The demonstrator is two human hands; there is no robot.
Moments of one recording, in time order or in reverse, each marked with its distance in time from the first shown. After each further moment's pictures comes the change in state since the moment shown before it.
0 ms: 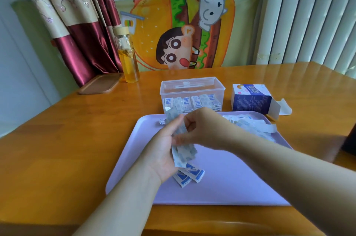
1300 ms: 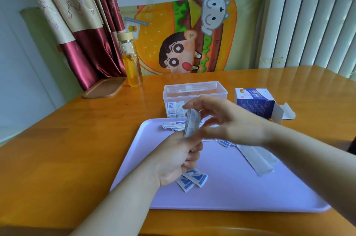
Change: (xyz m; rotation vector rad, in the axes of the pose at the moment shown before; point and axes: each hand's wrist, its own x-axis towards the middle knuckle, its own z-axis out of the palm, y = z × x) left_hand -0.012 0.004 0.007 0.455 -0.133 0.075; right_hand -0.018 0.001 -0.038 0.199 -0.054 -0.249
